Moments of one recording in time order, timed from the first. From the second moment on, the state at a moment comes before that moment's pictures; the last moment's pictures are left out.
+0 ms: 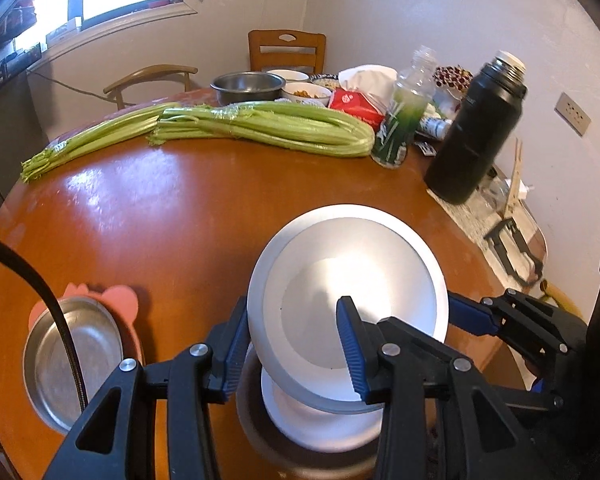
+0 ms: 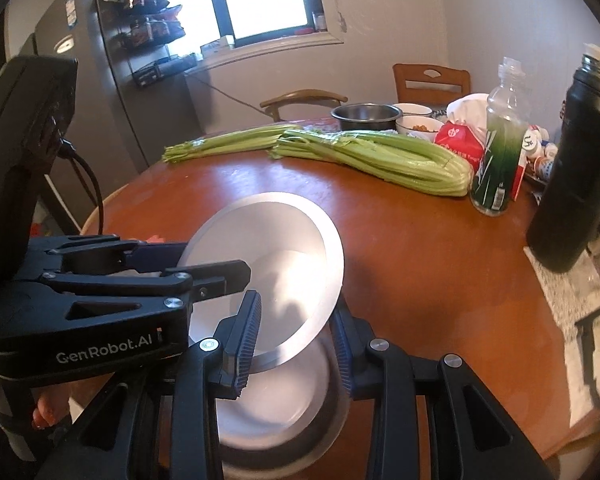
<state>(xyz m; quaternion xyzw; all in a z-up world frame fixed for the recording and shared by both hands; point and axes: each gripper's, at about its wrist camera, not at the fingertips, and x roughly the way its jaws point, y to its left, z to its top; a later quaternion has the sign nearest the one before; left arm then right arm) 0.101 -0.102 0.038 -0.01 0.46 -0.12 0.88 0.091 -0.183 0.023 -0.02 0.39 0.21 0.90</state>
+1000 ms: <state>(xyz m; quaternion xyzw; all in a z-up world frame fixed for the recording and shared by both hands) 0.081 -0.094 -0.008 -0.01 0.50 -0.13 0.85 0.068 -0.173 -0.019 -0.04 0.44 0.19 0.87</state>
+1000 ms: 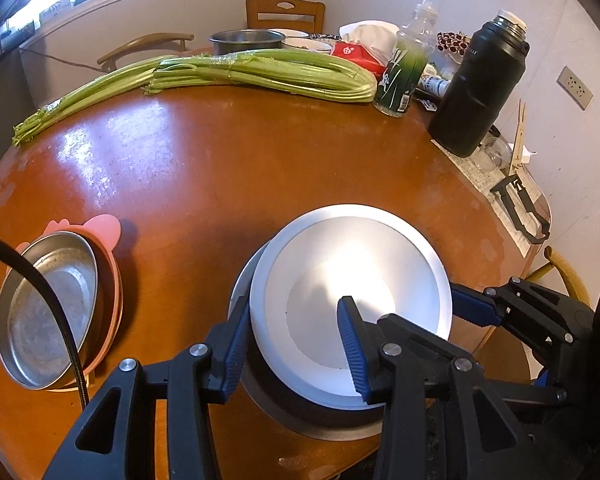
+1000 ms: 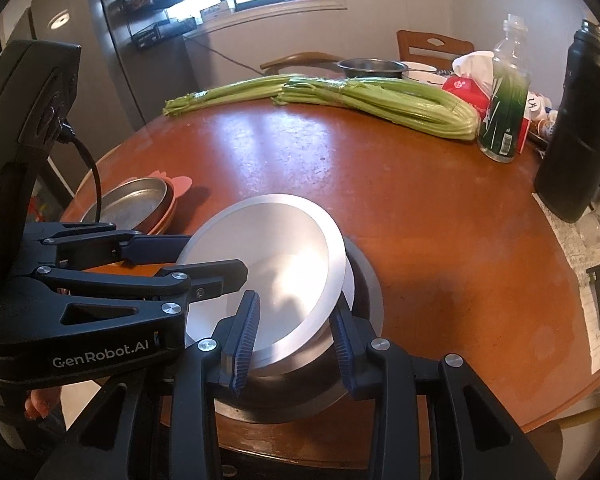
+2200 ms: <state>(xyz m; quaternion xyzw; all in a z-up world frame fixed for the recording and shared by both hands) 0.077 -0.073 -0.008 -0.04 0.50 -0.11 0.86 0.079 -0.202 -0.017 0.00 0.44 0.17 0.88</state>
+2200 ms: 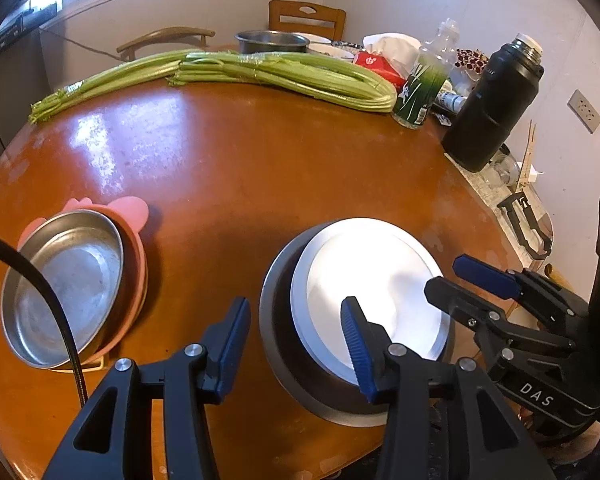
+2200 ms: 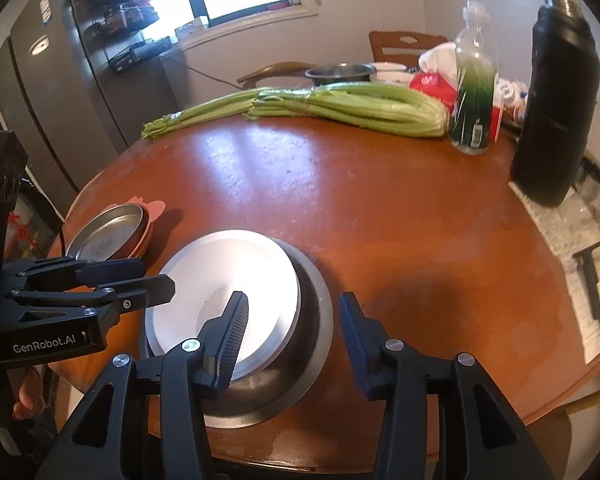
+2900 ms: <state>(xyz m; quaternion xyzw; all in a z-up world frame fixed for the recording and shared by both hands) 0.096 -0.082 -0.043 -0.07 0.54 -0.12 0.83 0.093 -0.194 -0.051 0.04 0.49 0.19 0.85</state>
